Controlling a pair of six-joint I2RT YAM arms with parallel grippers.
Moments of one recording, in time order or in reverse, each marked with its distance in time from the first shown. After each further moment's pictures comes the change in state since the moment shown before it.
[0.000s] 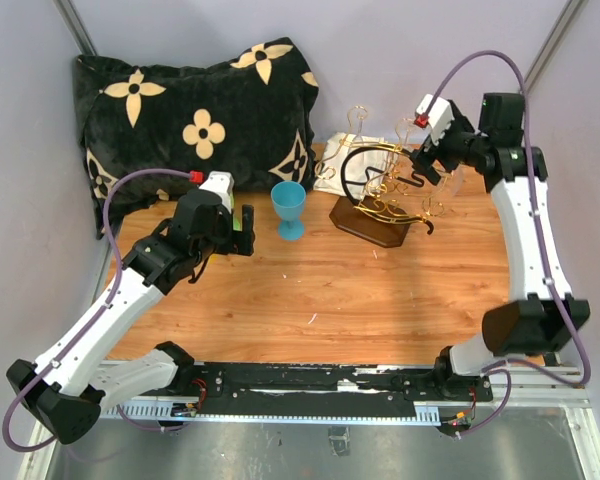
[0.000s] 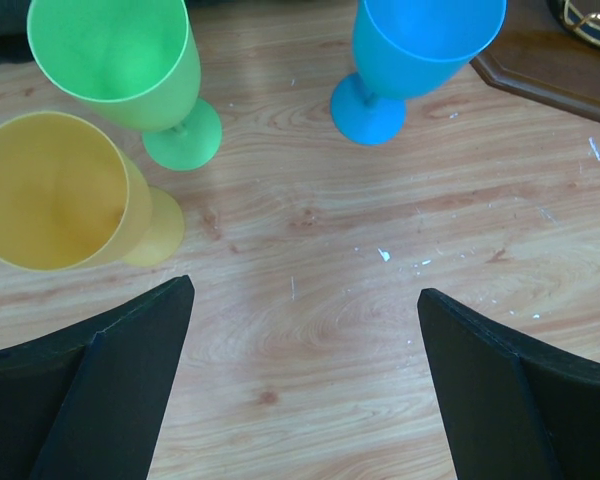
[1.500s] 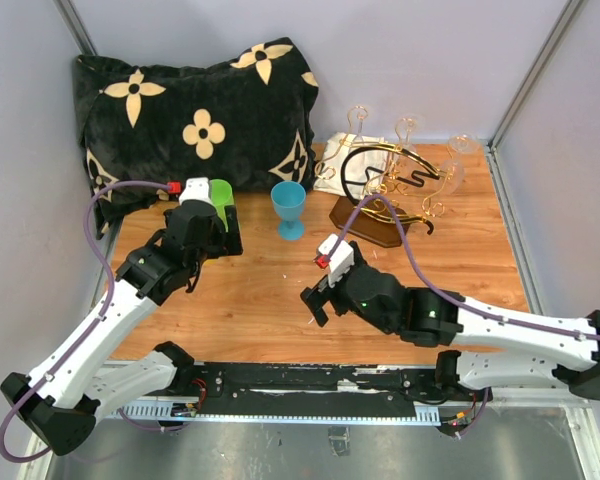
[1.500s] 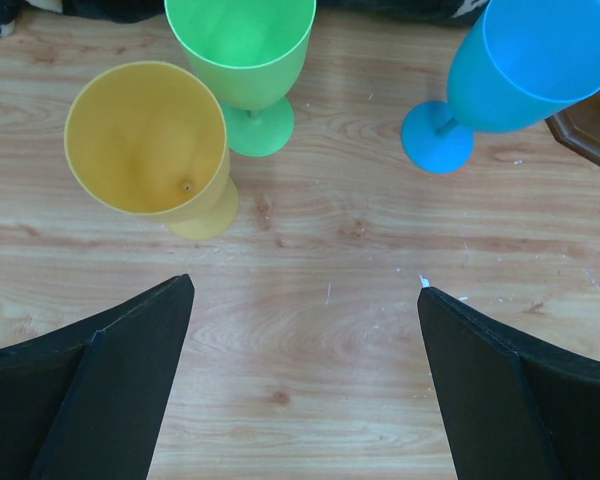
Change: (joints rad) left arm 0.000 -0.072 -0.046 -0.024 -0.195 -0.137; right arm 1.302 -0.583 -0.874 0.526 1.030 1.007
